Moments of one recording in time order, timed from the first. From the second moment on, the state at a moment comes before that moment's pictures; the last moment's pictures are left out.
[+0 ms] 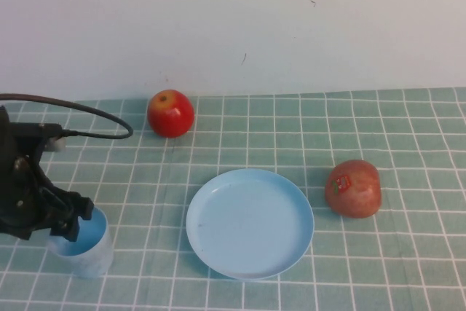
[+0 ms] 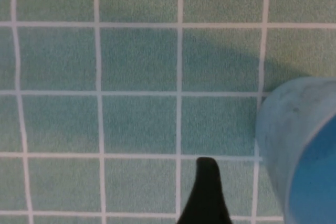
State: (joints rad) right arm -0.09 -0.01 0.03 -0.11 0.43 -0.13; left arm -0.10 1.55 -0.98 0.06 0.87 -0.12
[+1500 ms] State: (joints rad) right arm -0.09 -0.01 0.03 -0.11 0.43 -0.13; left arm -0.50 1.95 -1.50 -0.15 1.02 0.01
